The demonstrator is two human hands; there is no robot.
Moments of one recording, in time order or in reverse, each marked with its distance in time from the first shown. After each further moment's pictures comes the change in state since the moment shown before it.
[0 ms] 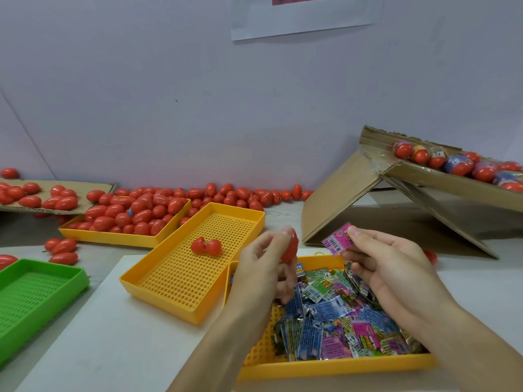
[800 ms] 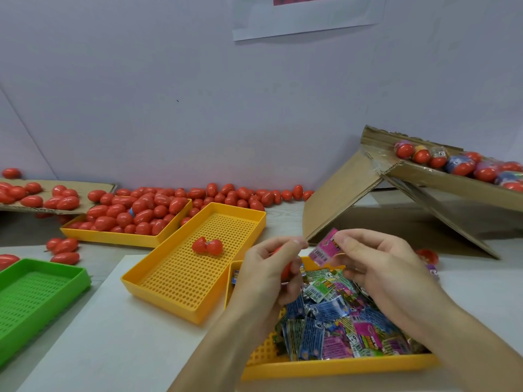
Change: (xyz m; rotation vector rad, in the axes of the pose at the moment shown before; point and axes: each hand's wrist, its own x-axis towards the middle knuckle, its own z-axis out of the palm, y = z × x) left_hand -0.003 0.005 0.003 -0.082 -0.063 -0.054; right_hand -0.011 -0.003 0.004 -0.201 -0.230 -0.091
